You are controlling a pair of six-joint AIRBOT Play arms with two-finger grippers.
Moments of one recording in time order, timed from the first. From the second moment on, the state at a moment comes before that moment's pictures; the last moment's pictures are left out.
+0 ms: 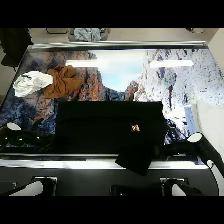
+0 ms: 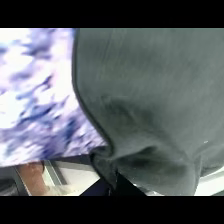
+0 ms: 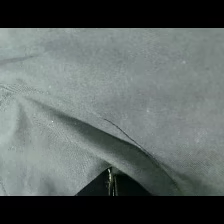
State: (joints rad) left arm 0.41 -1.28 0.63 1.10 -1.27 -1.18; right arm -0.28 -1.08 0.41 -1.00 1.17 0.89
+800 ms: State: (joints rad) left arm 0.28 -1.48 1.26 1.06 -1.22 -1.32; right arm -0.28 -1.35 1.12 -0.88 1.12 0.83
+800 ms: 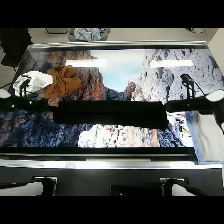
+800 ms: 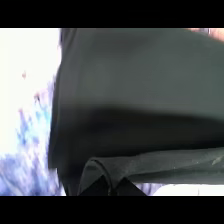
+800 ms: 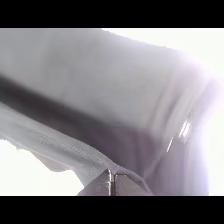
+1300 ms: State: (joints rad) left arm 0.24 -1.82 1.53 1.05 -1.27 -1.41; right arm -0.23 -1.61 1.22 -0.78 1.03 0.82
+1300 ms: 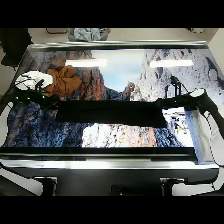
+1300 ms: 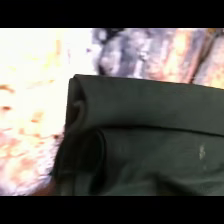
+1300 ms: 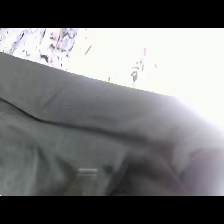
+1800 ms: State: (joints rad) left arm 0.27 -1.66 1.63 1.05 -1.42 -1.46; right arm -0.47 -1.58 1.20 -0.94 1.23 0.72
